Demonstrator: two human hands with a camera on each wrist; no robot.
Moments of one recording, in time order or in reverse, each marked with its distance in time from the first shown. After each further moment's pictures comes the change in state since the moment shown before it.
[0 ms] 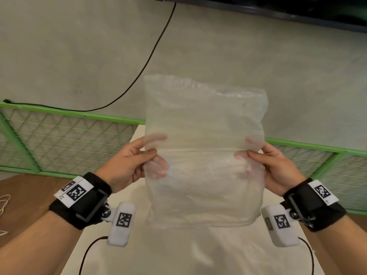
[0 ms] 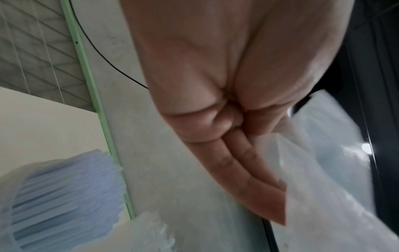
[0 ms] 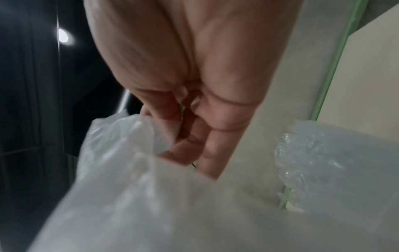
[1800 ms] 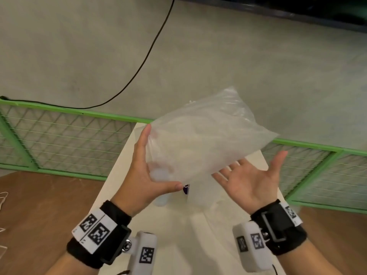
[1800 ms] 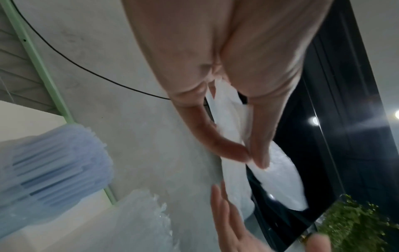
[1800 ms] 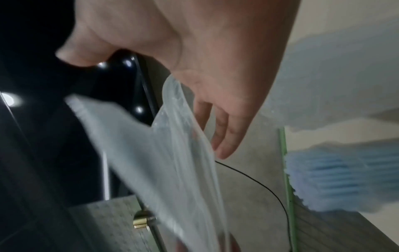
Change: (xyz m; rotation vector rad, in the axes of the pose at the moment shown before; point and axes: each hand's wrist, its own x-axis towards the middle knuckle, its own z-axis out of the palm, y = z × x) left_hand -0.025 -0.027 0.049 0.418 0.224 0.185; right_hand -0.012 0.049 0.033 0.581 -0.015 0.029
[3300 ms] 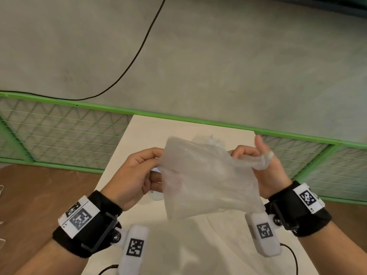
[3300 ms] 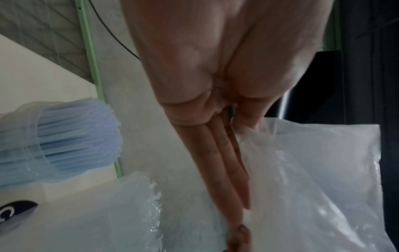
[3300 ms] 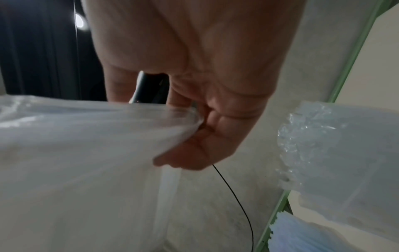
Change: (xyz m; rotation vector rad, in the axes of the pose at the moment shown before) left_hand 0.013 -0.004 -0.005 -0.372 -0.085 -0.310; right_hand 0.009 -0.038 -0.002 -0.652 -0.035 0.062
